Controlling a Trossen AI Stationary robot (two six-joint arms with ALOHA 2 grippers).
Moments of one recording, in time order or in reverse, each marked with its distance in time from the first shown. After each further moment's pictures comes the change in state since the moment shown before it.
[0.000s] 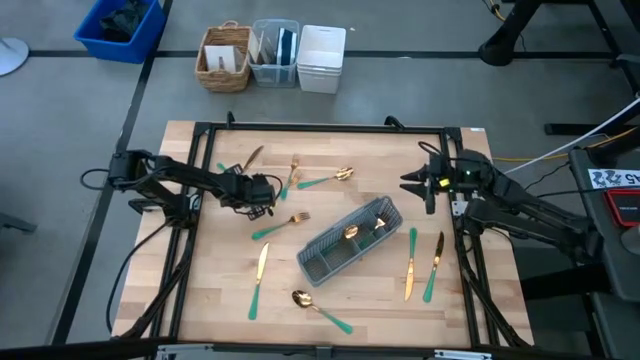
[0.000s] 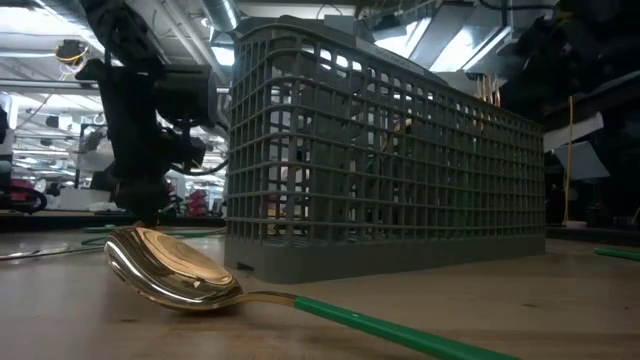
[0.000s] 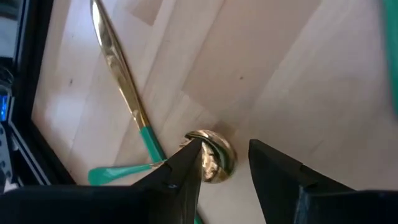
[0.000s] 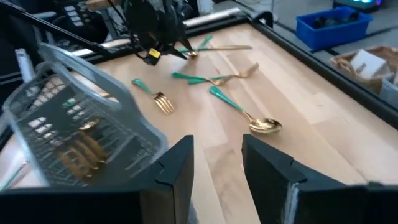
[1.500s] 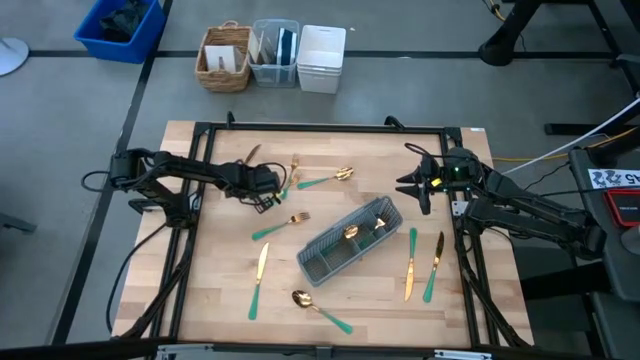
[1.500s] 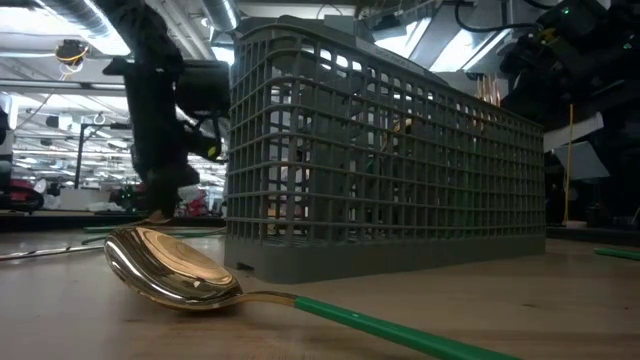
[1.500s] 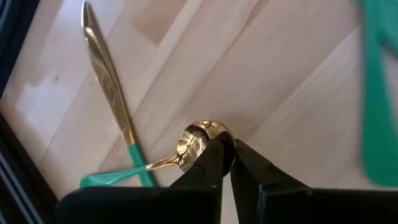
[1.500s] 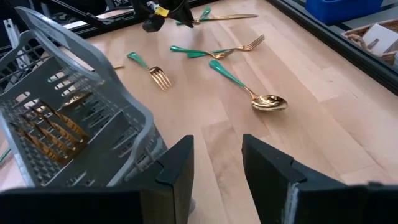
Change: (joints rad) left arm 0.080 0.007 0.088 0.004 0.116 -0.051; right arm -0.020 0.109 0.000 0.008 -0.044 -0.053
